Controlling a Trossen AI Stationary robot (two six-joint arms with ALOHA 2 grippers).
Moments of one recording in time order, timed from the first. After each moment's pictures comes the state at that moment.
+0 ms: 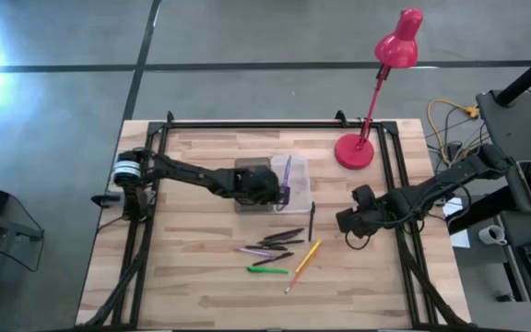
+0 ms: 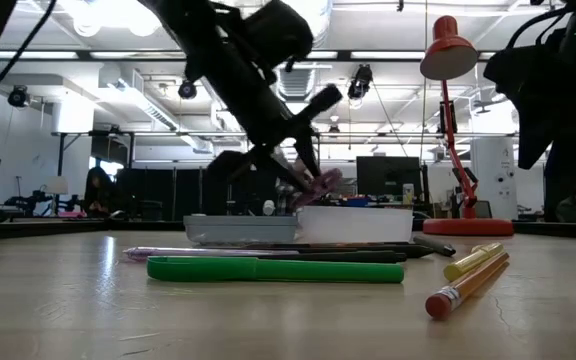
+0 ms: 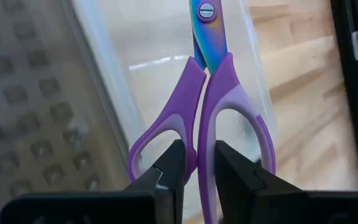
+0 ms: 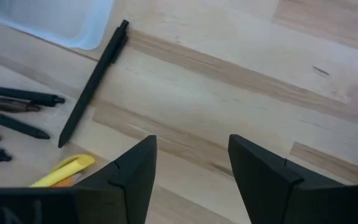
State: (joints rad) left arm 0.05 1.85 1.22 -0.20 -0.18 -1.22; right arm 0.41 1.13 0.70 -0.94 0.35 1.62
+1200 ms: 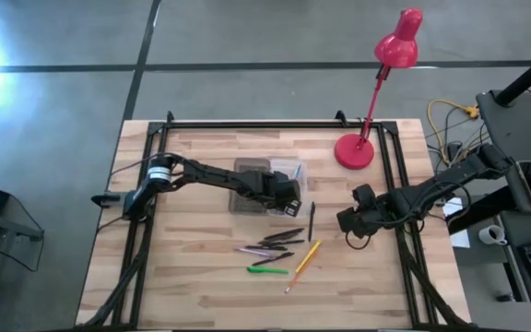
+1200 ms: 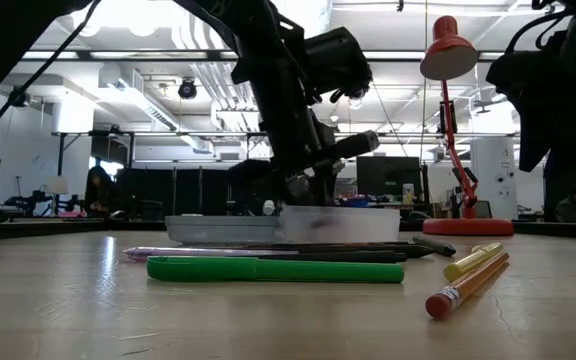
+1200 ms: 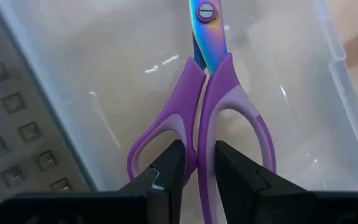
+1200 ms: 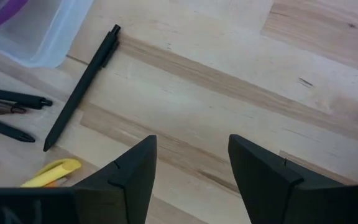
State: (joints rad) left arm 0.03 2.11 1.59 -0.61 -0.17 -0.99; right arm 0.41 1.13 0.70 -0.97 0.37 1.59
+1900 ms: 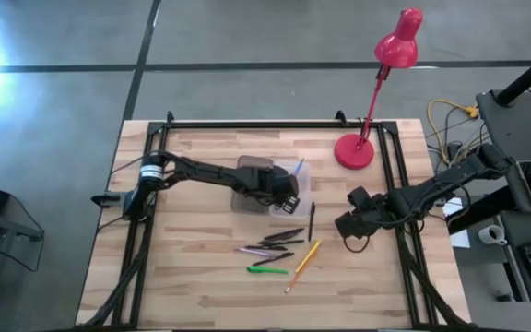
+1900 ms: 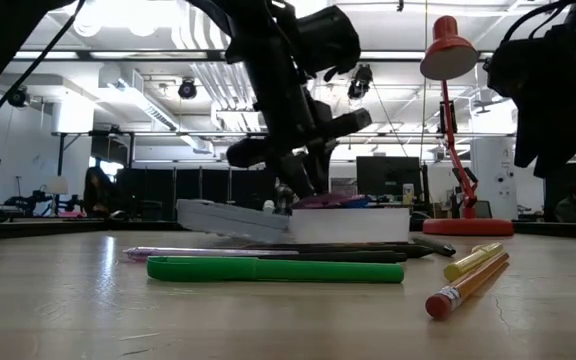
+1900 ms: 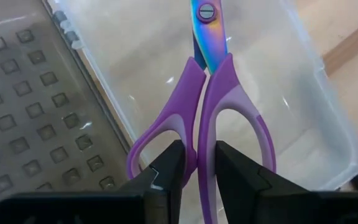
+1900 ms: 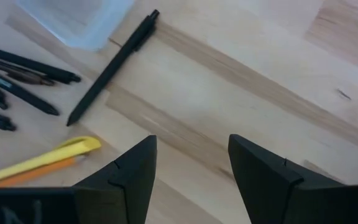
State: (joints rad) left arm 0.03 2.05 1.59 -0.64 -0.24 -0.91; right arm 0.41 1.14 0.70 -0.88 0.34 1.46
